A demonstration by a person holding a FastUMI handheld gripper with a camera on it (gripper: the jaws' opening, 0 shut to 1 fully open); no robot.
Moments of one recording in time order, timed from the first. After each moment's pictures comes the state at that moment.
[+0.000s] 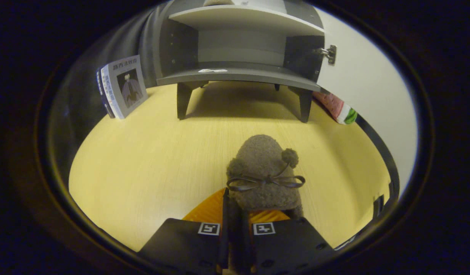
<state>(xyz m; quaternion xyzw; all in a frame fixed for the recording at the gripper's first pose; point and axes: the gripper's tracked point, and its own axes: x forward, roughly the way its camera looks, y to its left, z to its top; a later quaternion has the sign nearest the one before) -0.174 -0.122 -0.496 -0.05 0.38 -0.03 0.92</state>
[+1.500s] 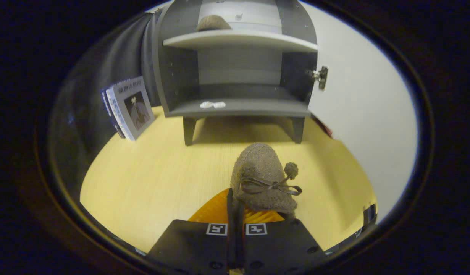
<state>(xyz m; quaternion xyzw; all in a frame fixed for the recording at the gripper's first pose) -0.160 -0.123 -0.398 -0.01 0.32 -0.02 0.95</state>
